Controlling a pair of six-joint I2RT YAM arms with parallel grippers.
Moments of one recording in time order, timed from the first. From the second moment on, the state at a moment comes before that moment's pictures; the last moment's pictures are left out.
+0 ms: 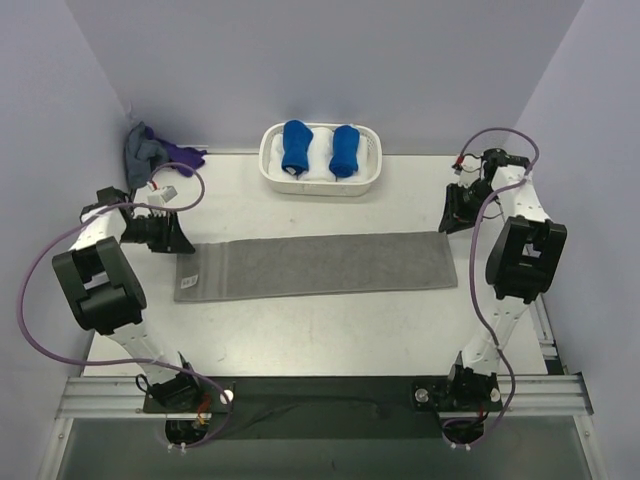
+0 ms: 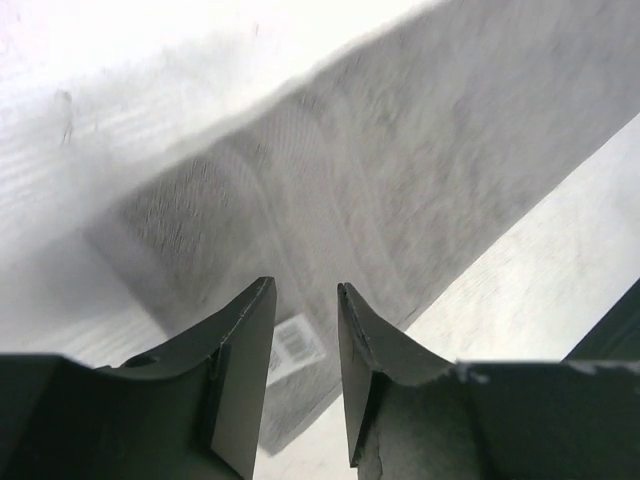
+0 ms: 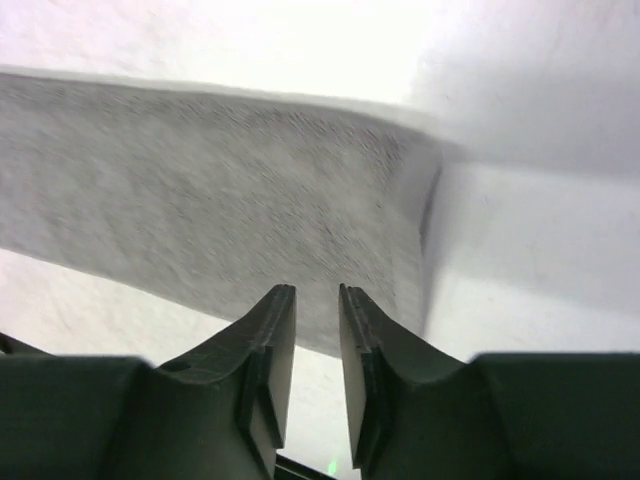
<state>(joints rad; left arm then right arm) 0.41 1.82 1.30 -0.90 0.77 0.58 -0.19 2.04 1.71 -1.10 -0.37 -0.19</state>
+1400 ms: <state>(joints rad) 0.37 1.49 1.10 -0.56 0.76 0.24 -0.15 2.05 1.55 -1.04 -0.15 -0.09</state>
